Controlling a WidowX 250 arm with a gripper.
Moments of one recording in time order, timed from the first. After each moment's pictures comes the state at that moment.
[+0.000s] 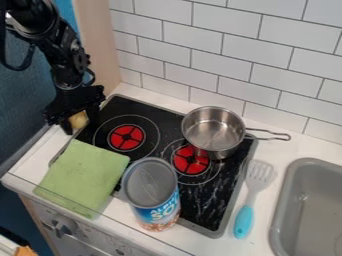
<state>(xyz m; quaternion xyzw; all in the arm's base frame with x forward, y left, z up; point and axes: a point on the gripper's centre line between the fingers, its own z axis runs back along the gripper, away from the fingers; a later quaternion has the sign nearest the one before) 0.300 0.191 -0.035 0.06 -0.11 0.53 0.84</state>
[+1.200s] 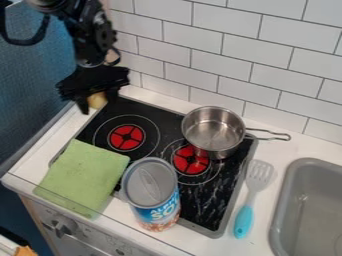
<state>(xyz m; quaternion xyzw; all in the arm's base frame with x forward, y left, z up) 0.308 0.130 0.031 0.07 -0.17 0.41 0.89</state>
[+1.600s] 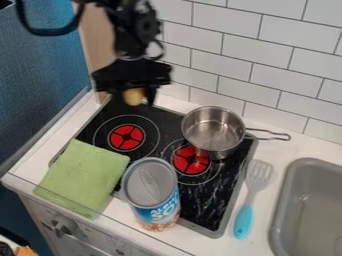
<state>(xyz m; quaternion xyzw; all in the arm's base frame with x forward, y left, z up) 0.316 0.051 0.059 0.06 -0.18 0.29 0.94</state>
